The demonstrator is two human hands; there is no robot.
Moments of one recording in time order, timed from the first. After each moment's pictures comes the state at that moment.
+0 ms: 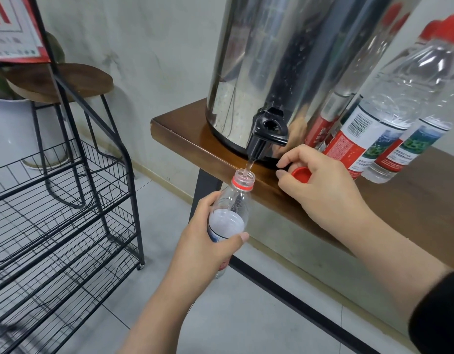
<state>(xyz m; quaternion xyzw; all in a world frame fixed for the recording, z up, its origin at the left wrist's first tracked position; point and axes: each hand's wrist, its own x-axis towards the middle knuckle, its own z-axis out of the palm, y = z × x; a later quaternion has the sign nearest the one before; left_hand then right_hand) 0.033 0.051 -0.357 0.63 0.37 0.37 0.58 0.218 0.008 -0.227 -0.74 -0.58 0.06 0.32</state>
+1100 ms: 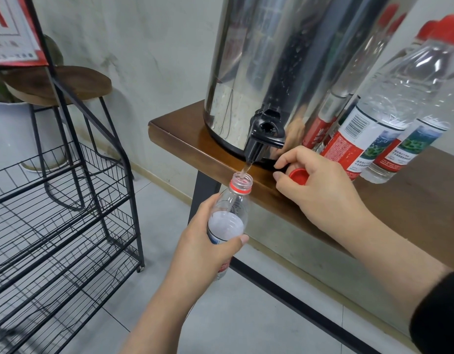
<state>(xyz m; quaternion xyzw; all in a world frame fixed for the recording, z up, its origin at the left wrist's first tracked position) 0.037 0.055 -0.363 0.65 0.38 0.36 0.55 0.218 0.007 -0.224 -0.75 -0.58 0.07 0.31</state>
